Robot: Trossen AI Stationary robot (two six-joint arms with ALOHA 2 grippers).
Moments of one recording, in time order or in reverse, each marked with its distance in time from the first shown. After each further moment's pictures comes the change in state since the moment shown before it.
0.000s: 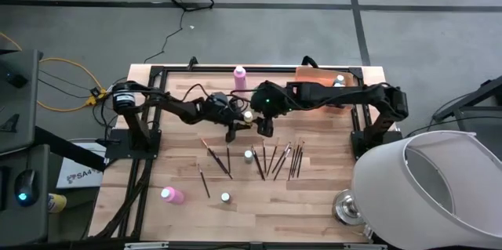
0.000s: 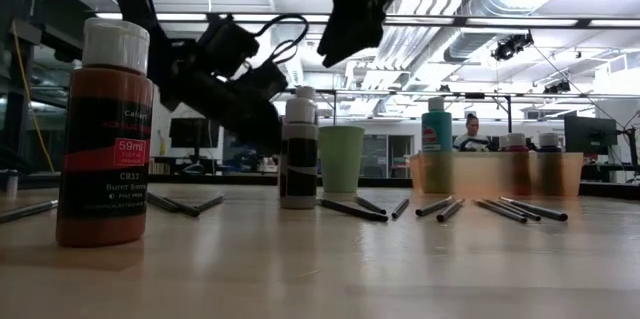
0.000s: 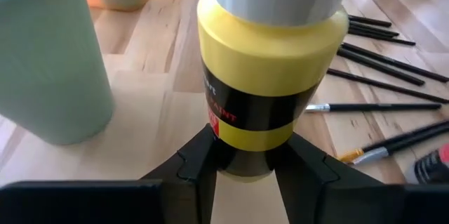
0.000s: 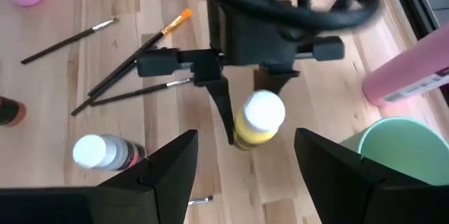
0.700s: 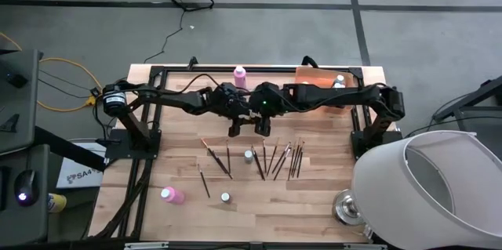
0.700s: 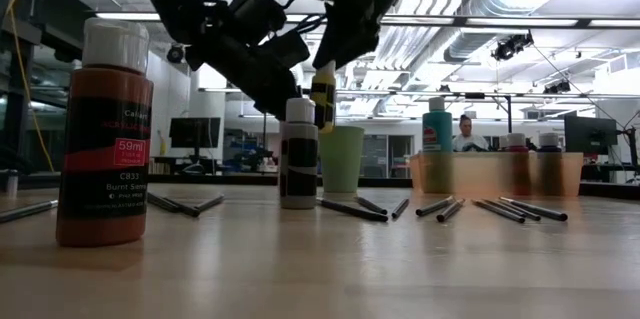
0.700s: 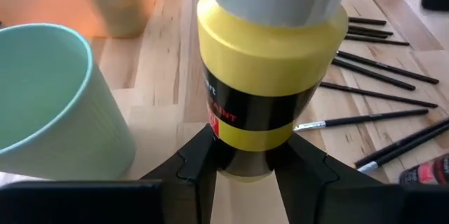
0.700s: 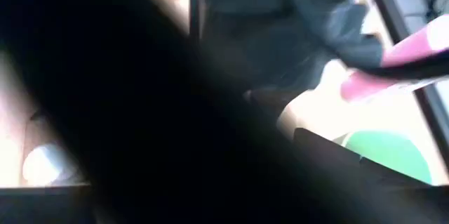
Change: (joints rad) left arm 0.000 -0.089 0.238 -0.447 -0.009 0.135; right arm 0.005 0.034 -0.001 0.029 0.085 -0.024
